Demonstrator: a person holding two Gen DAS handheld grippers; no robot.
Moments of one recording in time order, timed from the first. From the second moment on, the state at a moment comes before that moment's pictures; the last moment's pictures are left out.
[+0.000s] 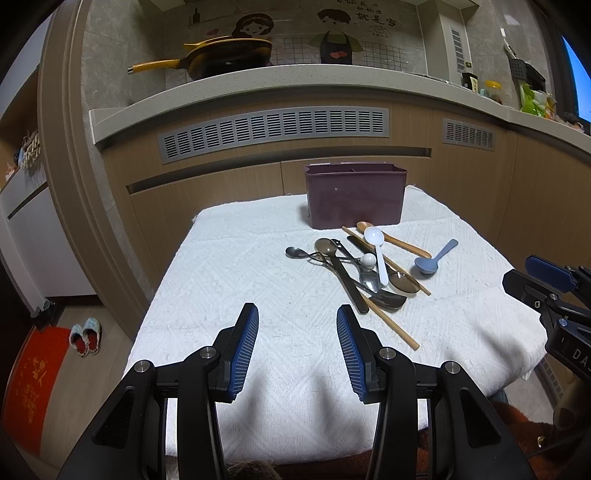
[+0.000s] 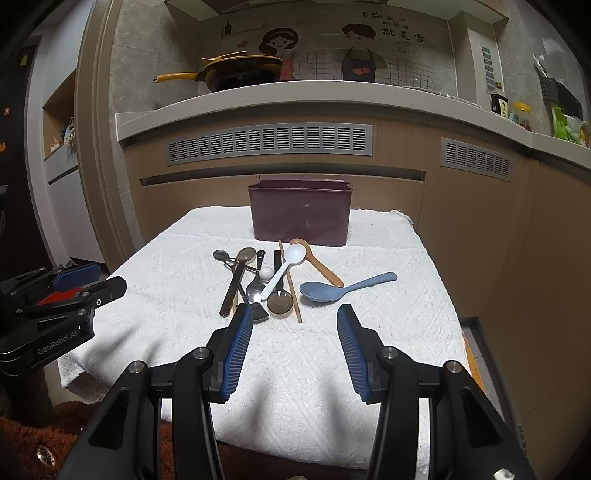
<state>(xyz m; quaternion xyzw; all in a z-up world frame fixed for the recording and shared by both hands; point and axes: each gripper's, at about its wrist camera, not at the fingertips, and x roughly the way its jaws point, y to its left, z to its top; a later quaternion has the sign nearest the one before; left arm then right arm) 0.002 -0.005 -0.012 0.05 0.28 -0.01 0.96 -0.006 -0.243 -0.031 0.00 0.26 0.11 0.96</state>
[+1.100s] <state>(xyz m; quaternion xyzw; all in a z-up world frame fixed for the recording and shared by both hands) 0.007 -0.003 -0.013 0.04 0.29 -0.02 0.95 -0.001 -0.245 -0.035 0.00 0.27 0.12 0.96</state>
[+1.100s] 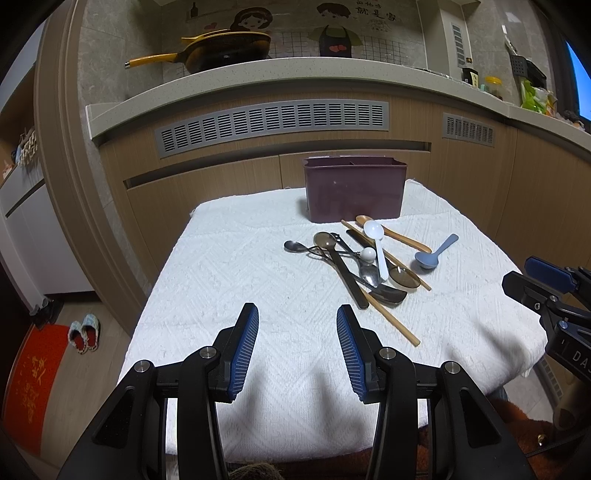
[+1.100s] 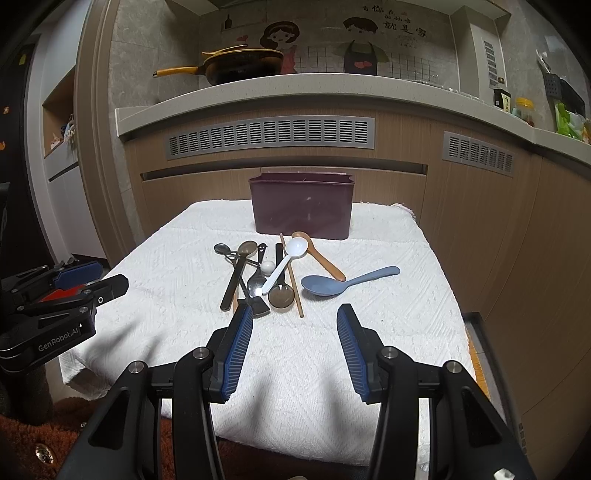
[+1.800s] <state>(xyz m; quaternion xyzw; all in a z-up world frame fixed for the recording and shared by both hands) 0.007 -0.002 -0.015 0.04 0.30 -0.01 0.95 0.000 -0.245 -0.038 0.01 0.28 0.12 0.95</state>
